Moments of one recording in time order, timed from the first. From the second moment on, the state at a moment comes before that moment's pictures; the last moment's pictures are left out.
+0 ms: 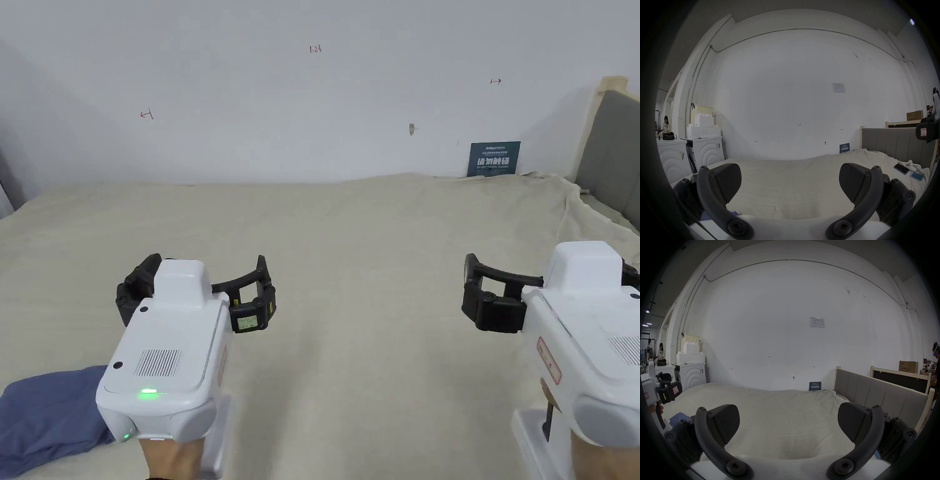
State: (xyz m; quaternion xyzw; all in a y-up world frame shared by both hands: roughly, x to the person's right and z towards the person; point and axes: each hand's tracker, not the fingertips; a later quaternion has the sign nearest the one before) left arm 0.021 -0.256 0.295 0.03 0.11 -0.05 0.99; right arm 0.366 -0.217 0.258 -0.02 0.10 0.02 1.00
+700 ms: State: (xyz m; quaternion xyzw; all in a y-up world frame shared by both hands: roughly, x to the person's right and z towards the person) left arm 0.021 -0.256 0.297 0.04 0.11 -0.04 0.99; right arm 0.363 -0.213 0.259 -0.01 0.10 0.02 1.00
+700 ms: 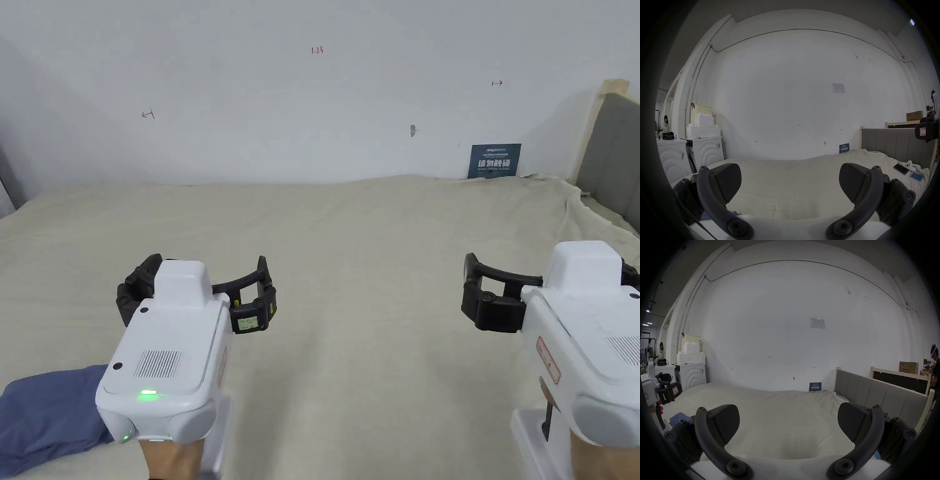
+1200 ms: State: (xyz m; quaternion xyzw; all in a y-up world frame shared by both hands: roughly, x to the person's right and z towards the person) left arm 0.021 -0.257 0.298 0.04 0.11 -0.04 0.99; right arm 0.364 -0.213 0.260 -0.01 0.10 0.02 1.00
